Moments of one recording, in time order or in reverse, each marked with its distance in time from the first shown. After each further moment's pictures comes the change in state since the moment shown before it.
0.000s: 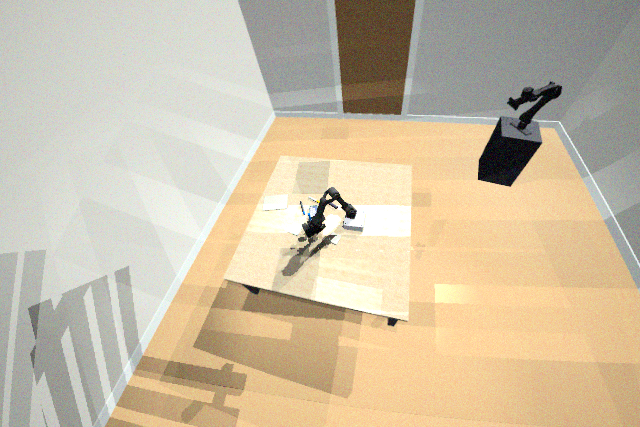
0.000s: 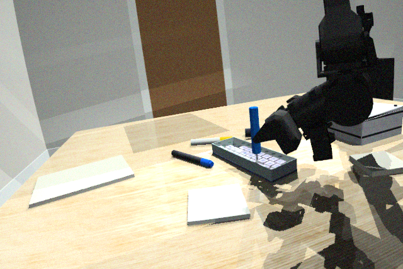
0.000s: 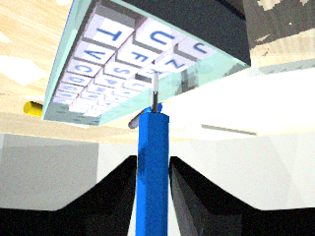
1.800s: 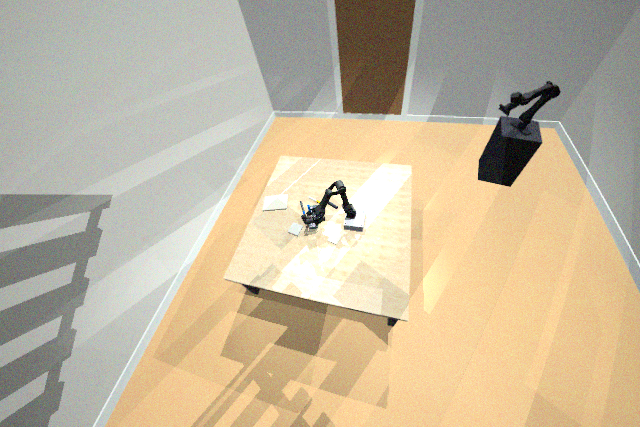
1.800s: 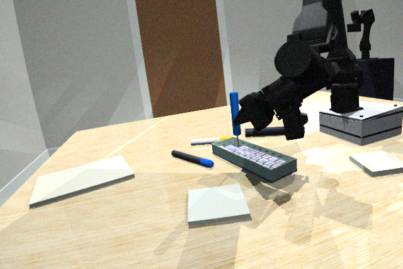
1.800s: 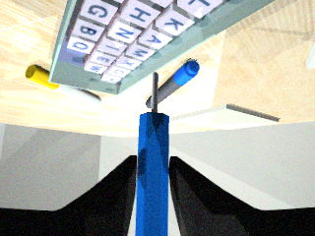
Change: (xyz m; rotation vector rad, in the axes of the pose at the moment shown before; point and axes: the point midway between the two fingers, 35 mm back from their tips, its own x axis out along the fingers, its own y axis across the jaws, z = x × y) arm 0.033 0.029 -0.049 0.000 0.010 0.001
